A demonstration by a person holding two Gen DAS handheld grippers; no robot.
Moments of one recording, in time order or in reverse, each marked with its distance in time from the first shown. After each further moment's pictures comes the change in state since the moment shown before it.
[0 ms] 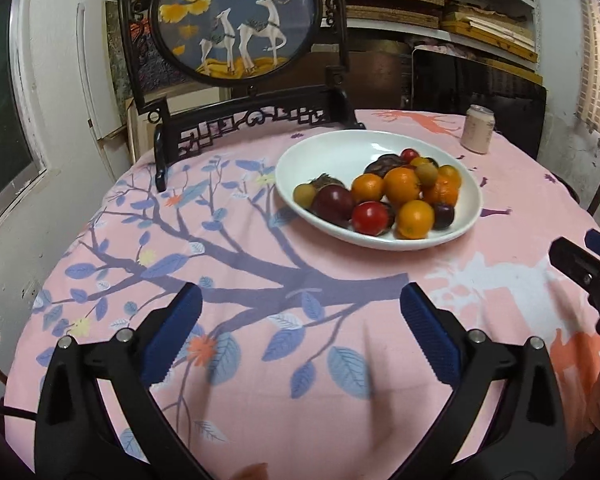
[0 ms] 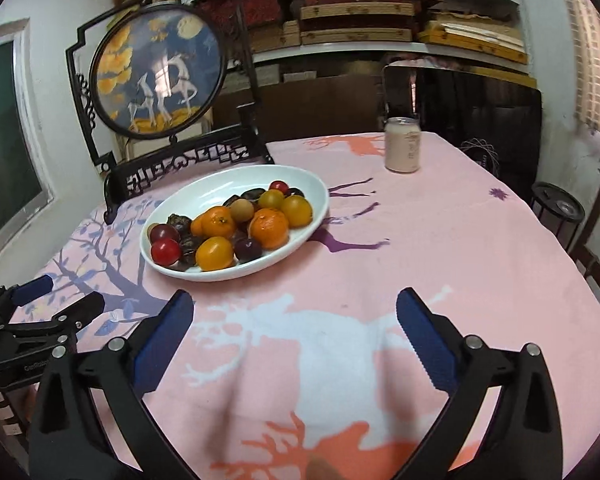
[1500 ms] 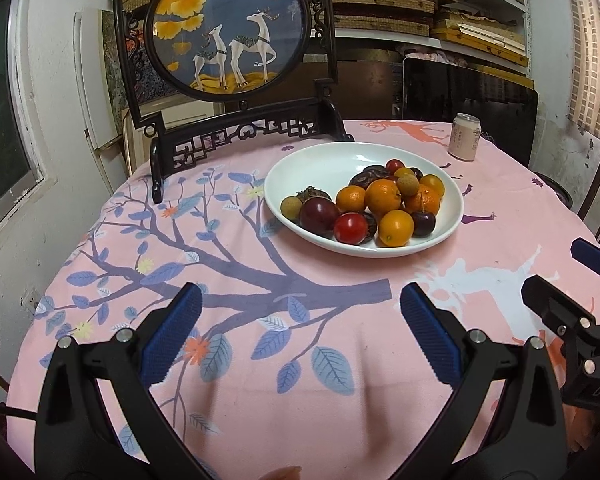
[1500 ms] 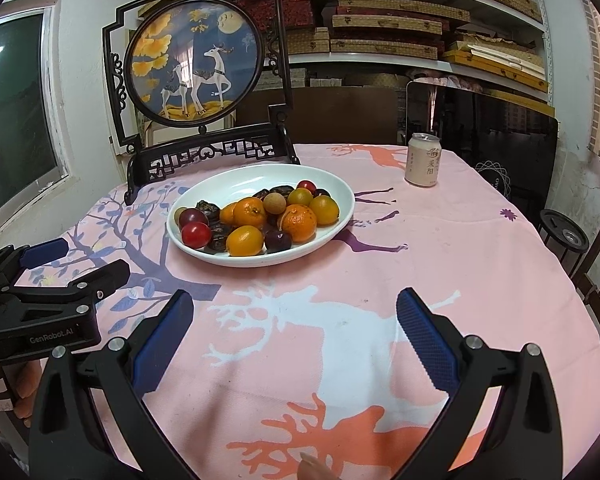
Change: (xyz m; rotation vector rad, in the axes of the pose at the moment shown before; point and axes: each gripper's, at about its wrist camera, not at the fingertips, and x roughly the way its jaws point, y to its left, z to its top) left arm -0.015 -0.009 0.004 0.017 -0.030 -0.015; right arm -0.010 0.029 -0.010 -0.130 -0.010 0.022
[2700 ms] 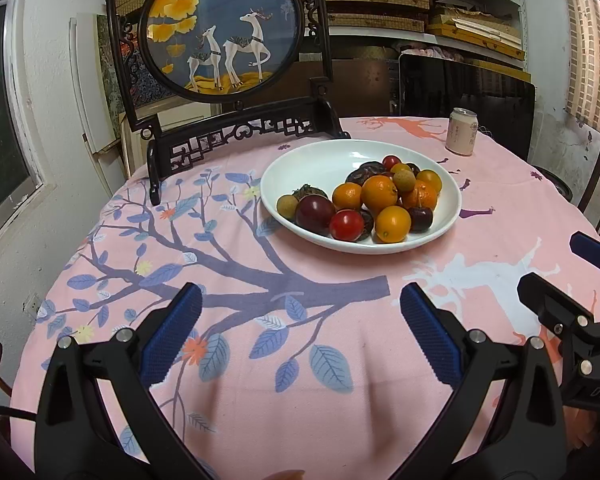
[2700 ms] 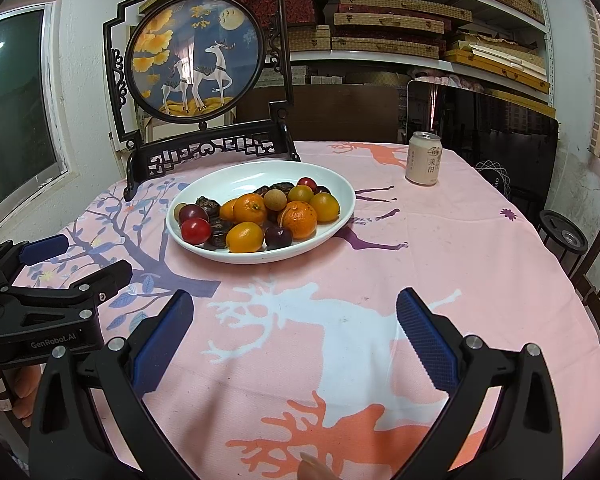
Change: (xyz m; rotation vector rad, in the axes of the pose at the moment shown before) left arm 0.000 -0.003 -0.001 0.022 0.002 -0.005; right arm 0.003 0.001 -0.001 -0.006 0.006 0.001
